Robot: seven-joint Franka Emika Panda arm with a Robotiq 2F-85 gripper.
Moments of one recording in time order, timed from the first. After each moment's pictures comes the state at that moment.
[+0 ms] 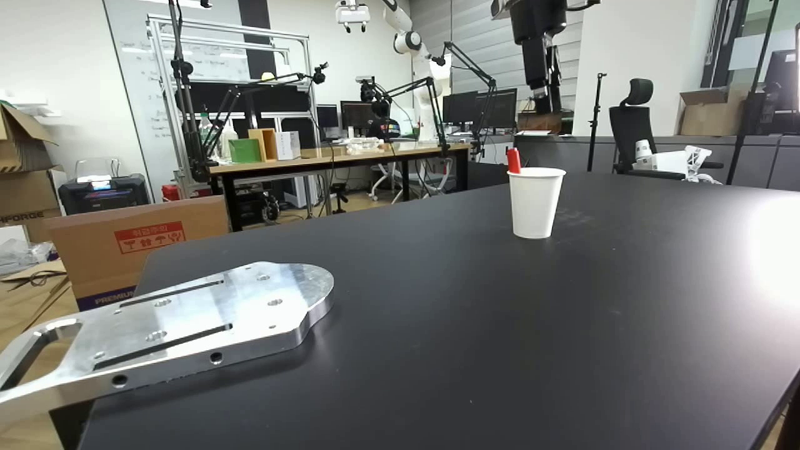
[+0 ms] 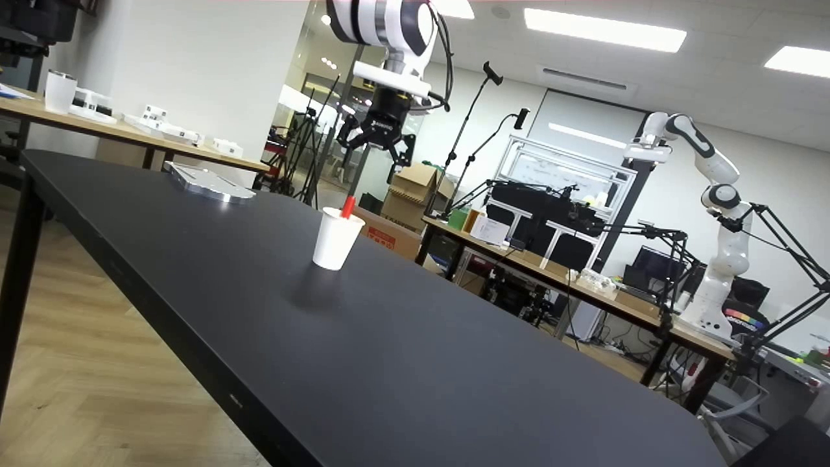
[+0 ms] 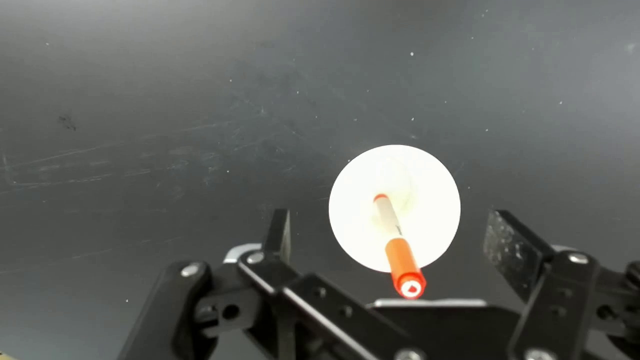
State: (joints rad) arm 0.07 0.58 0.06 -1.49 -0.16 1.92 -0.26
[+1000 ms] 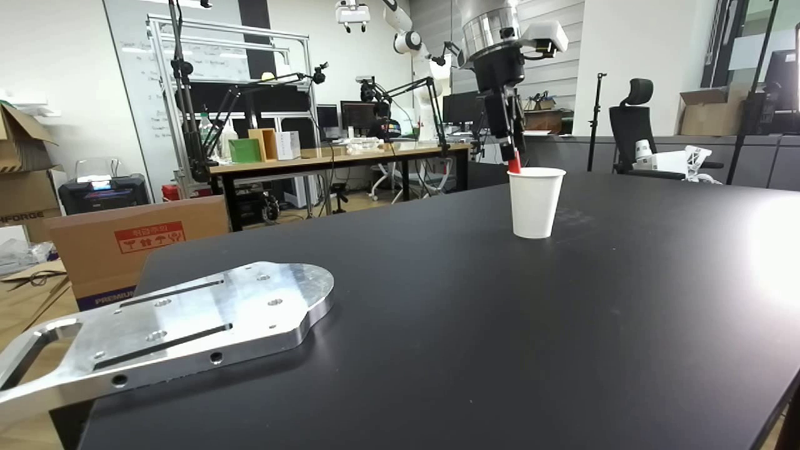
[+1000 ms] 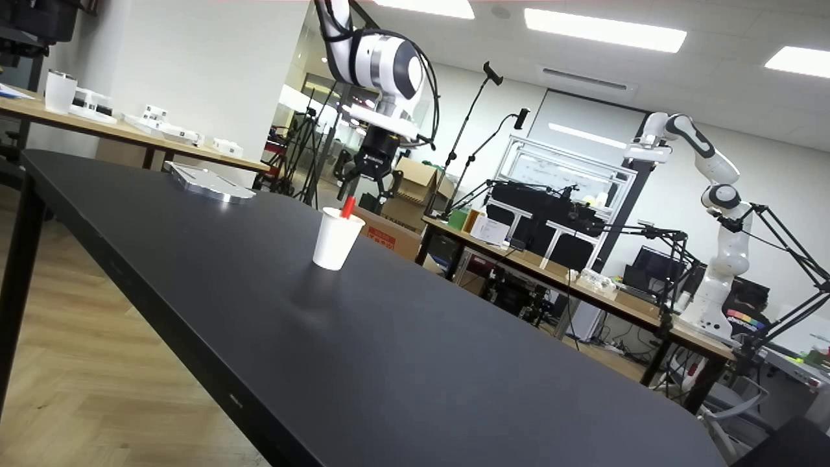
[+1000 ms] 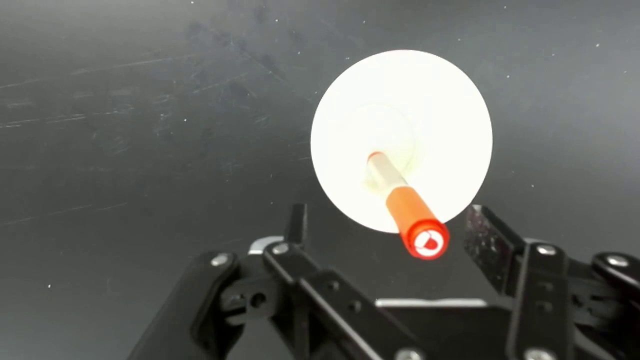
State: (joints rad) arm 0.10 0.87 0.07 -1.15 -0.16 1.83 -0.28
